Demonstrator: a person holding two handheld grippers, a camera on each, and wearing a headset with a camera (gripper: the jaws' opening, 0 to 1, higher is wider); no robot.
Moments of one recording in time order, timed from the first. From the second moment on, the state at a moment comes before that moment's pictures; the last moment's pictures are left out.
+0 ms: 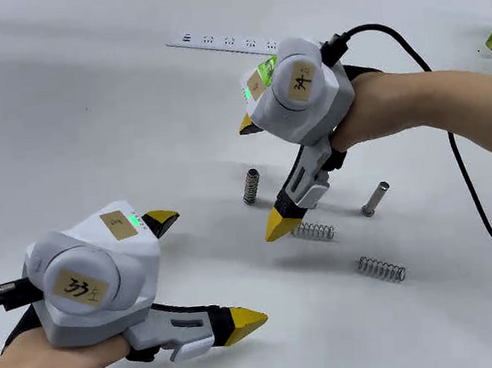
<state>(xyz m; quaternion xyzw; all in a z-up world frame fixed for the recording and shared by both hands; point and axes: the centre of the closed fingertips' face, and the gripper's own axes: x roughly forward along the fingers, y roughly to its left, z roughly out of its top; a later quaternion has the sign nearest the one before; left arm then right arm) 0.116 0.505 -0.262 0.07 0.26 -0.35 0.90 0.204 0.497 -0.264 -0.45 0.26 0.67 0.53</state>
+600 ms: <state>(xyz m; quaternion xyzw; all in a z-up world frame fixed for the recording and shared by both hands) 0.122 0.502 -0.253 0.09 0.25 -0.36 0.90 0.200 0.433 -0.237 -0.32 0.26 0.61 0.68</state>
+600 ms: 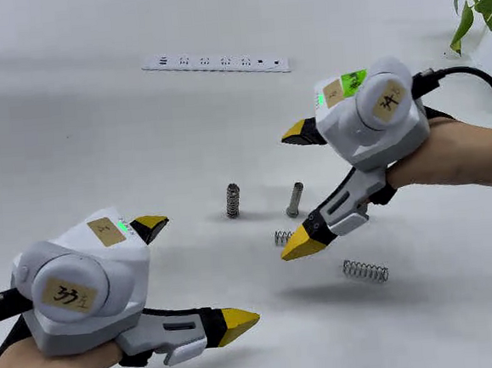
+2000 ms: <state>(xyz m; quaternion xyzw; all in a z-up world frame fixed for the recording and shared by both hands) 0.132 0.489 -0.271 0.13 0.28 -0.40 0.86 0.144 0.290 -0.260 -0.21 0.32 0.47 0.79</state>
